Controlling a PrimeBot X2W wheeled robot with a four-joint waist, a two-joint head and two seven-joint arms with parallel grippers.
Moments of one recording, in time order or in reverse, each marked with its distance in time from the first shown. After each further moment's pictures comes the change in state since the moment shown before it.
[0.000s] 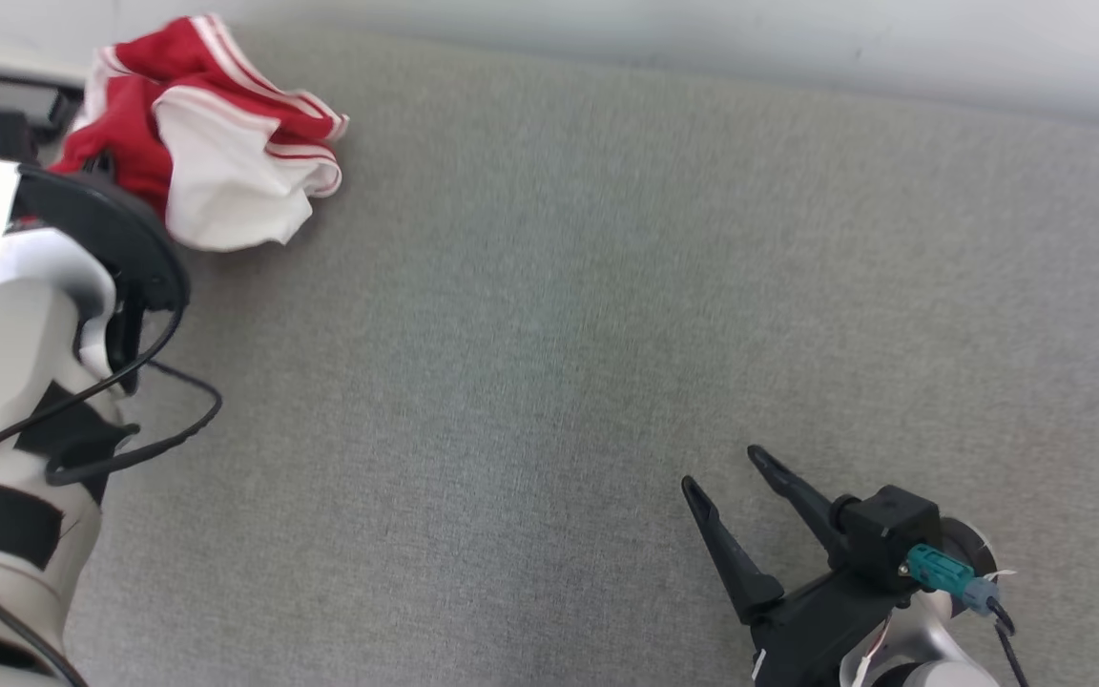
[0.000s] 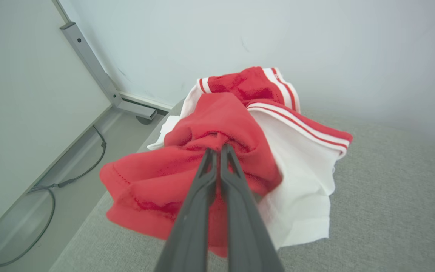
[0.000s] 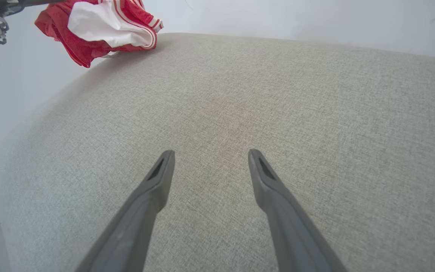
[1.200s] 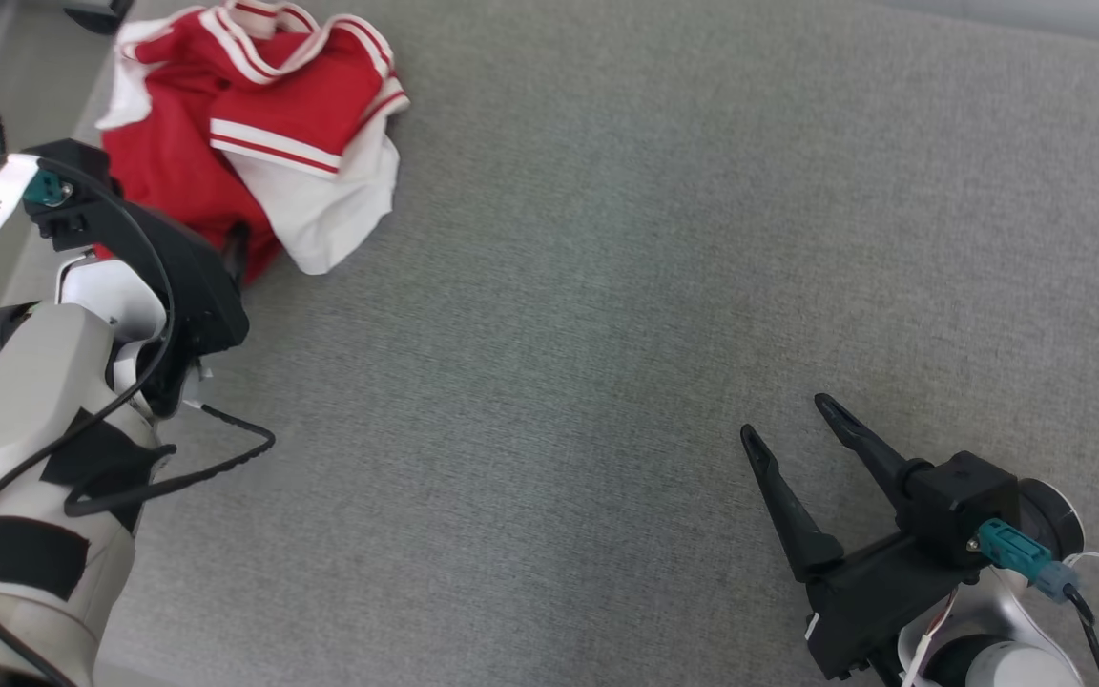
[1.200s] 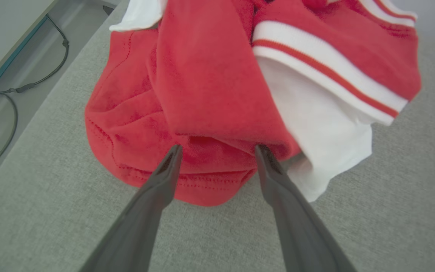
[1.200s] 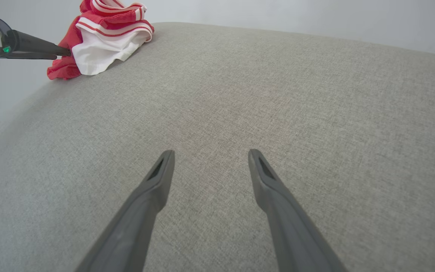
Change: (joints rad) left arm 0.091 -0.022 0.057 -0.144 -0.066 -0.069 0.301; right arm 0.012 -0.011 -0.093 -0.138 -0.069 0.000 0.073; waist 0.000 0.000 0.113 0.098
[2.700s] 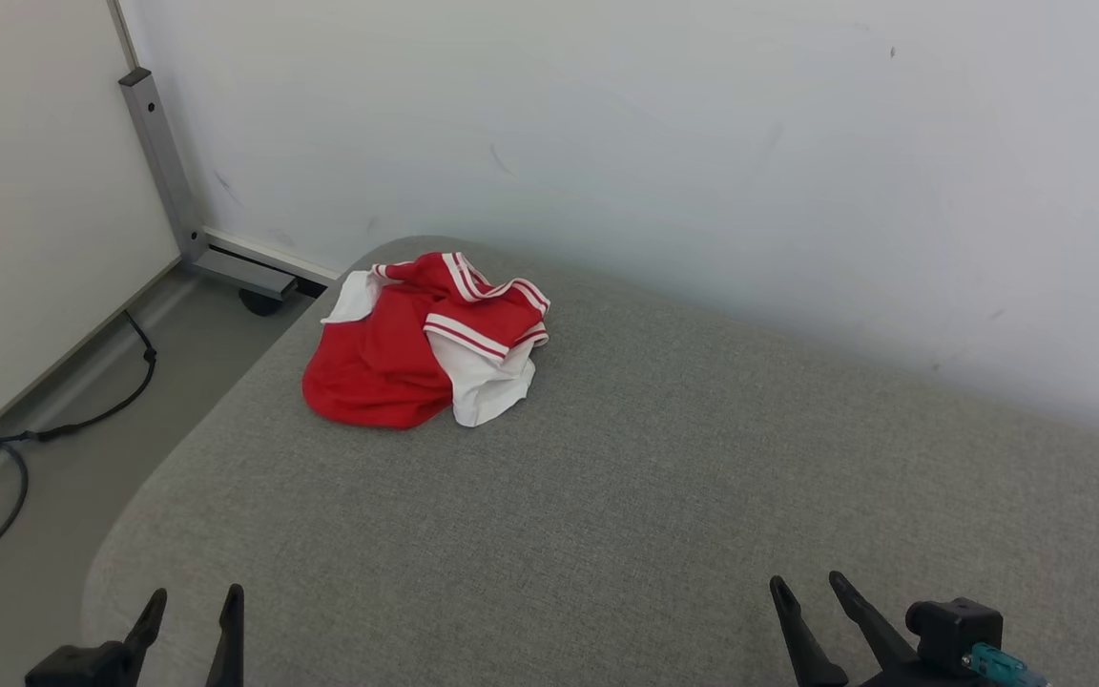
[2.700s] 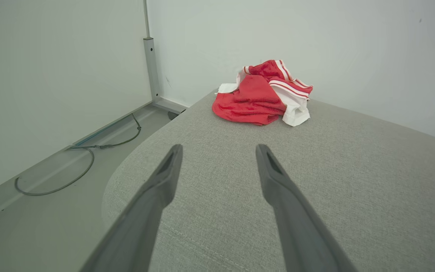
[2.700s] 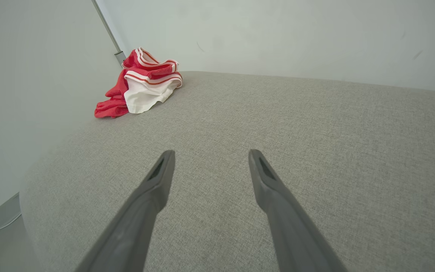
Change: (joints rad) left arm 1.065 0.274 0.055 -1.008 0.137 0.292 -0.401; right arm 0.035 0.023 0.006 0.602 0.265 0.000 -0.357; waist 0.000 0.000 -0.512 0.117
